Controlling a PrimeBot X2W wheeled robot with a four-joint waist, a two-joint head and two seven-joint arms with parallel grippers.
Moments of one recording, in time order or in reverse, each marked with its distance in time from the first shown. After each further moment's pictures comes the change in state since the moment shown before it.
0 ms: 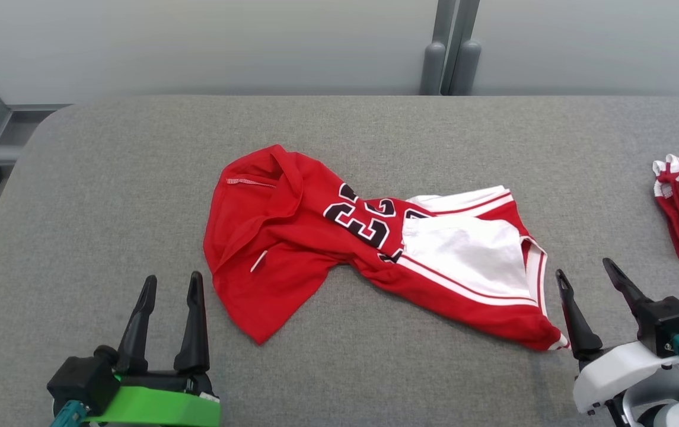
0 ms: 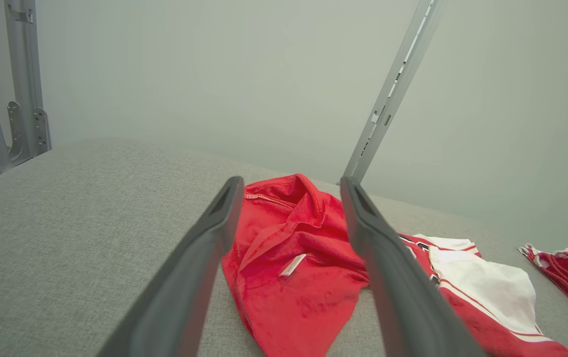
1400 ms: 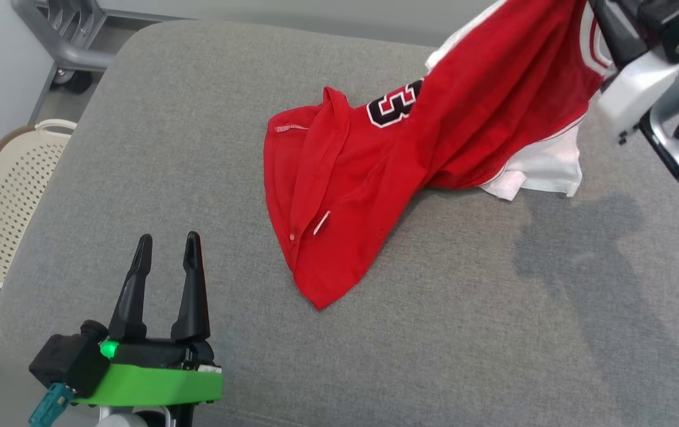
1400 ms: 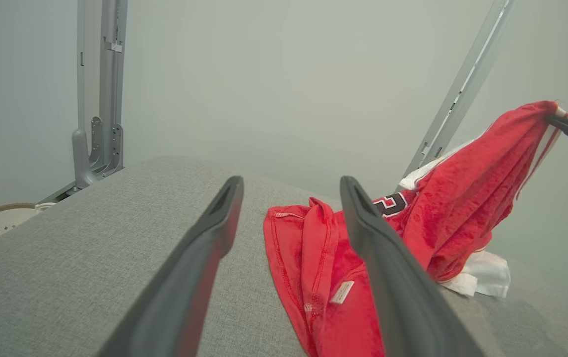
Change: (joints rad) left arm -0.052 -0.015 -0.008 -0.098 -0.023 0.000 0.000; right arm -0.992 -0.339 0.488 0.499 0.141 0.000 -0.059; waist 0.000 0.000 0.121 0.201
